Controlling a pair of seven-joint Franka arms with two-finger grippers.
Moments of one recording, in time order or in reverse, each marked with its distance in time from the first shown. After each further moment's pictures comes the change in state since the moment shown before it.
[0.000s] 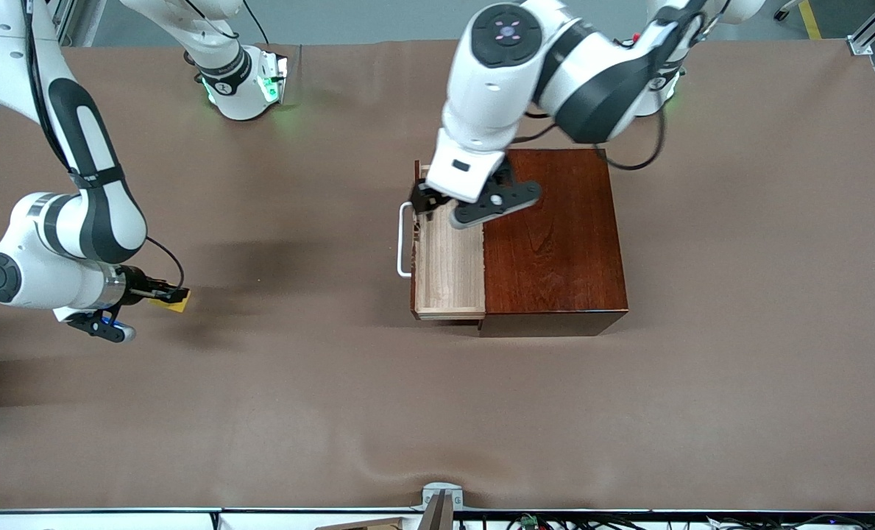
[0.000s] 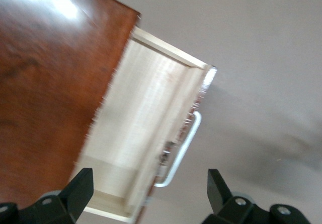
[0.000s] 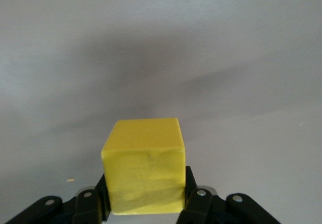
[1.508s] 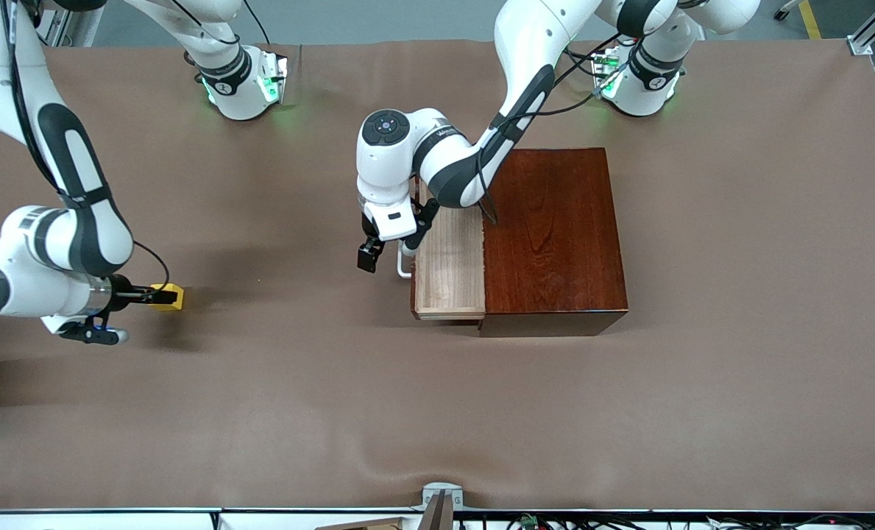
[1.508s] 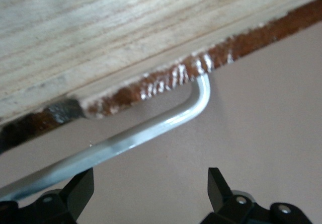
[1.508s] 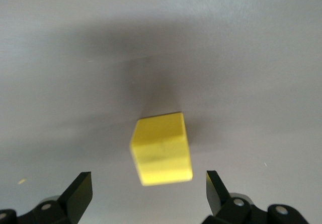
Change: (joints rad) left arm -0.412 0.383 0.344 0.048 0.000 0.431 -0.832; right arm -0.067 0.059 0.027 0.099 -0.034 -0.067 -0.178
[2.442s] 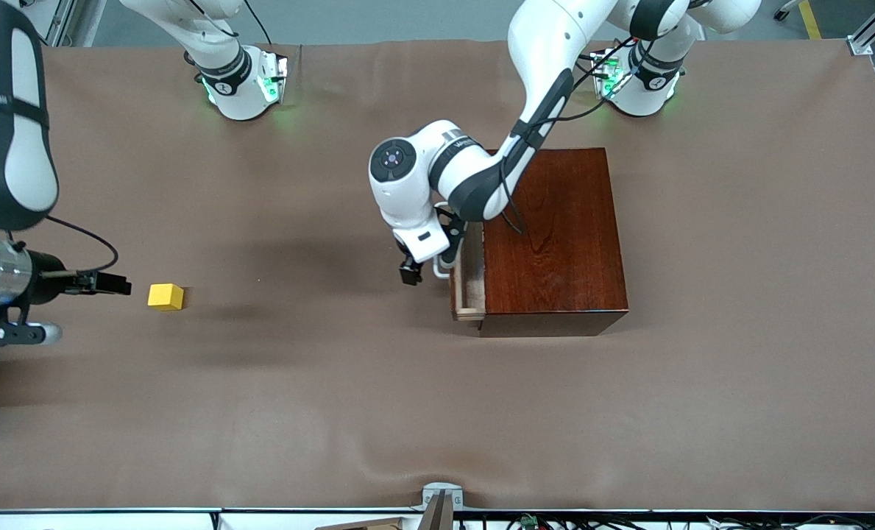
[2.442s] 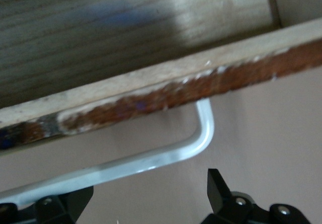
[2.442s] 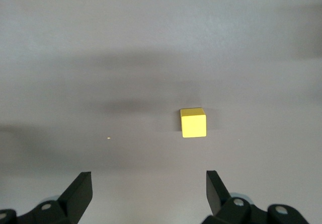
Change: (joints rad) left arm 0.052 -0.009 0.045 0.036 0.000 -0.313 -0.040; right arm 0.116 -0.159 0.006 0.340 0.000 -0.367 0.002
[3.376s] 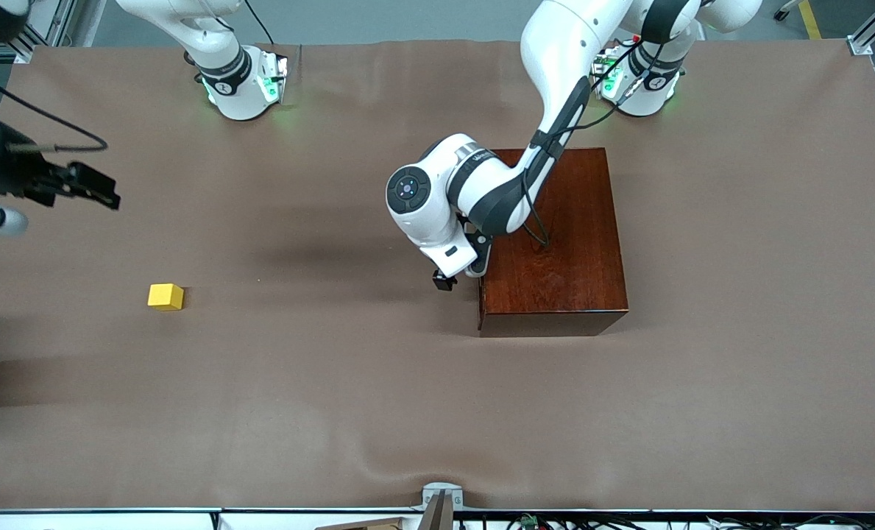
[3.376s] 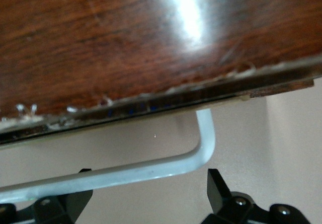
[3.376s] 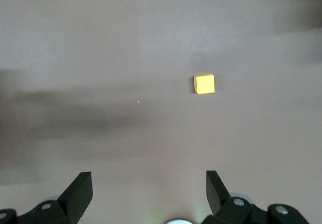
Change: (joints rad) left arm 0.039 -0.003 0.008 0.000 0.000 -0.145 0.000; right arm 0.113 -0.284 -0.002 0.007 0.000 -0.247 0.148
